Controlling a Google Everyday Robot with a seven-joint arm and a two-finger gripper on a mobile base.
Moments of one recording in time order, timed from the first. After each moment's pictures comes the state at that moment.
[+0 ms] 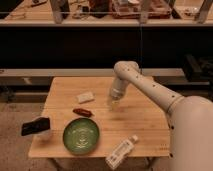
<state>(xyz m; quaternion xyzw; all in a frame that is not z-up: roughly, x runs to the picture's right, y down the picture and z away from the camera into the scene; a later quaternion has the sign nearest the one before) 0.040 0.089 0.847 -0.41 -0.18 -0.02 0.89</state>
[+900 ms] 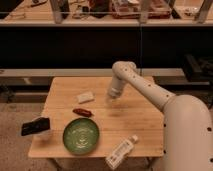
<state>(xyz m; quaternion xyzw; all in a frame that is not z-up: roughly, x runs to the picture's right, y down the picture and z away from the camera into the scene) 0.032 0.086 0.875 -0.41 -0.19 -0.02 0.89</state>
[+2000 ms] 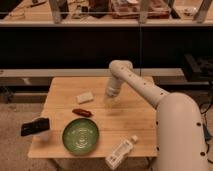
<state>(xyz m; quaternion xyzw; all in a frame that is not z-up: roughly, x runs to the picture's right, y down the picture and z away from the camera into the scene) 0.011 0.087 0.882 -0.42 -0.19 -0.03 0.89</state>
